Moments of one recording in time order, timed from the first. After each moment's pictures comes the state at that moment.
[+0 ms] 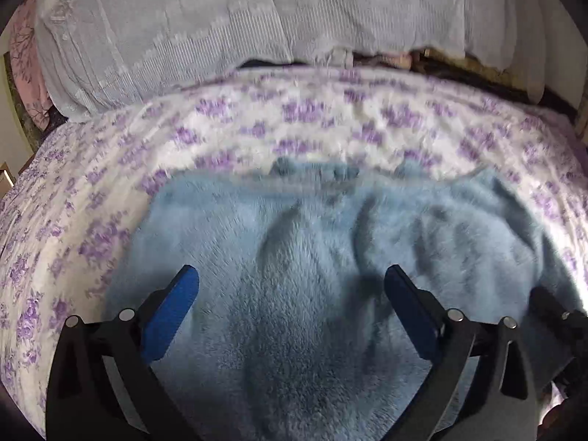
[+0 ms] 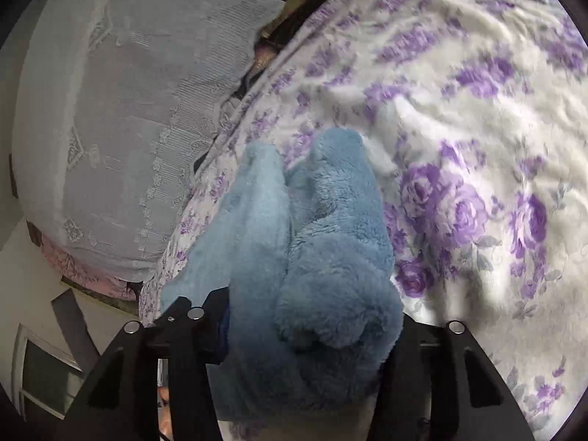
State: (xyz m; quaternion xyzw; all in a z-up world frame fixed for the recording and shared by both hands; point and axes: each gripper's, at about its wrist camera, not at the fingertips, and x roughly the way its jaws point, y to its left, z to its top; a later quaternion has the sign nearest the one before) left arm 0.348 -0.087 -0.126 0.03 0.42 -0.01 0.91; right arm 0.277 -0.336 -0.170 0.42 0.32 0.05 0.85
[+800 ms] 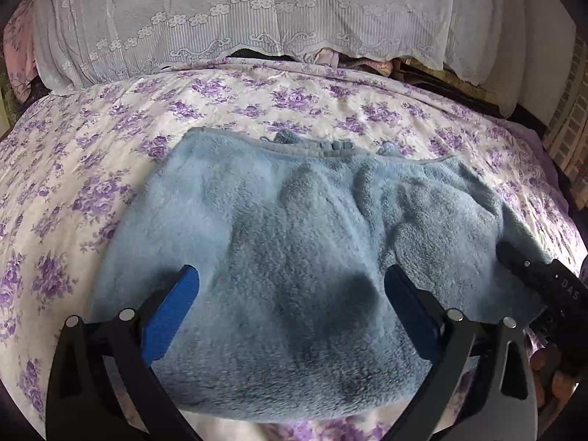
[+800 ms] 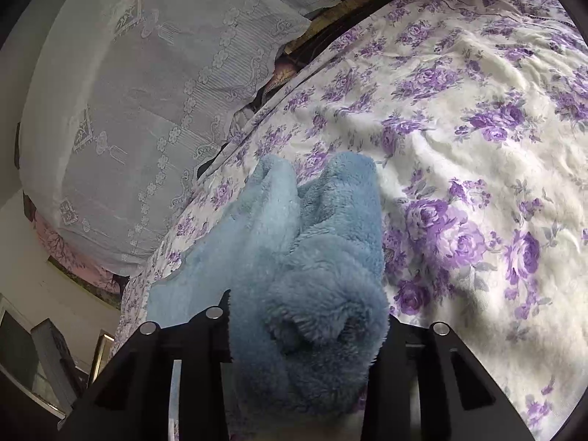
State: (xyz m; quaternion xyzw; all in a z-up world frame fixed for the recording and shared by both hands) left arm 0.294 -0.039 -0.113 -0.04 0.39 -0.07 0.92; right arm 0.269 -0.329 -0.160 0.37 0.29 0.04 0.88
